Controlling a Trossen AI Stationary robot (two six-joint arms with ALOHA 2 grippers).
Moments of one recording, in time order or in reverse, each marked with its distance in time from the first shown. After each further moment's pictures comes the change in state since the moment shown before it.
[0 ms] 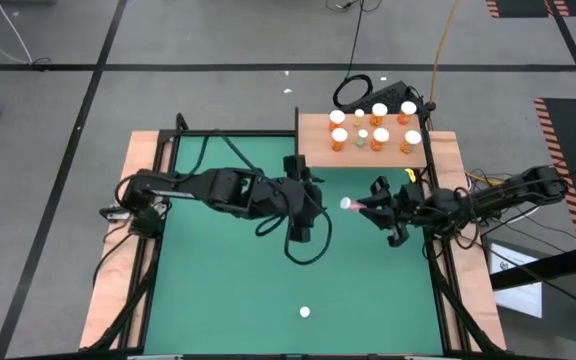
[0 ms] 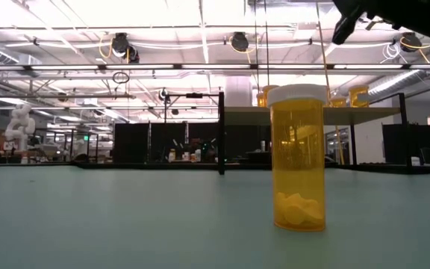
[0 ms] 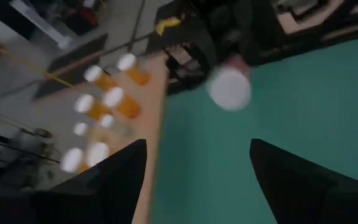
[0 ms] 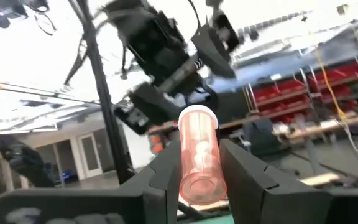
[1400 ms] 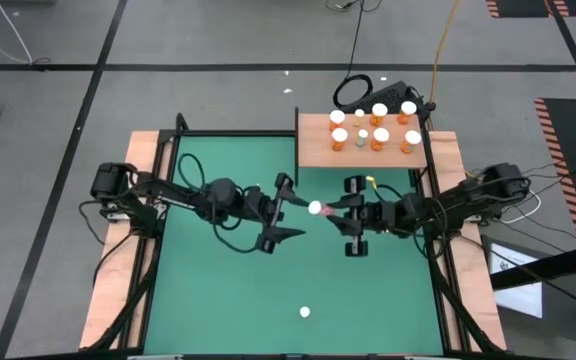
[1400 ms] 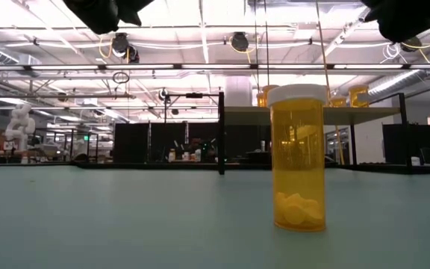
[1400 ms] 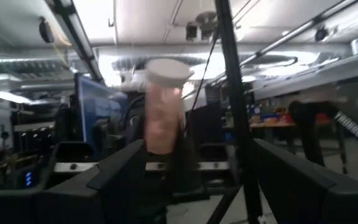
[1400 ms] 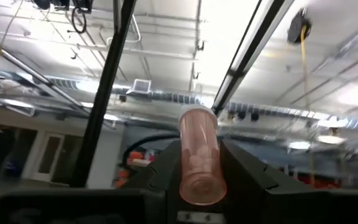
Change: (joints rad) left arm 0.130 -0.264 -1.279 2.098 0.755 -0.201; right arm 0.034 0.572 0.382 0.427 -0.056 -0.482
